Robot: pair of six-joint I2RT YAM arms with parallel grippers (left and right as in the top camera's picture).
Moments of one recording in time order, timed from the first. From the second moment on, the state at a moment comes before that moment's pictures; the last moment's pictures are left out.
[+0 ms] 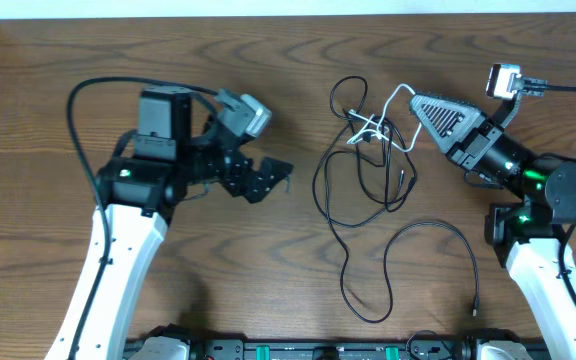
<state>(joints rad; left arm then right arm) -0.20 1.29 1.18 -0.76 0.69 0.33 0.01 1.20 0.67 1.05 -0.97 1.39</state>
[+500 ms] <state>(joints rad) -0.37 1.54 1.18 -0.50 0.70 0.38 0.04 1.20 0.67 1.06 -0.95 1.47</state>
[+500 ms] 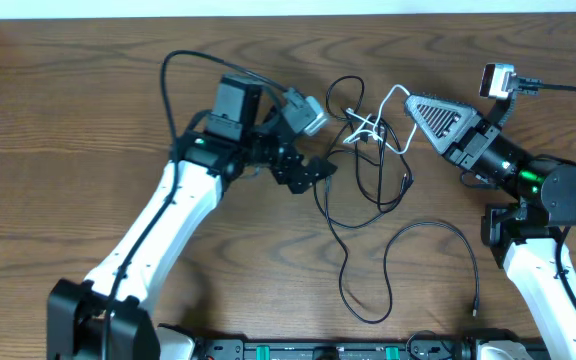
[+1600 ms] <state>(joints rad) -0.49 1.70 1.18 -0.27 0.61 0.38 0.08 1.20 0.67 0.93 -0.96 1.44</state>
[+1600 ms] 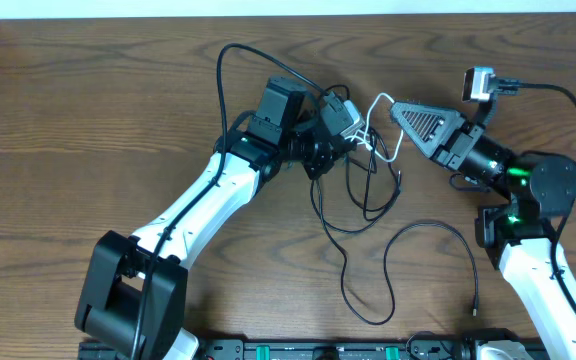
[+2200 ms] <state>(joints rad) -0.47 1.28 1.18 -0.38 0.26 0.31 -0.03 1.20 0.67 0.47 -0.88 1.16</state>
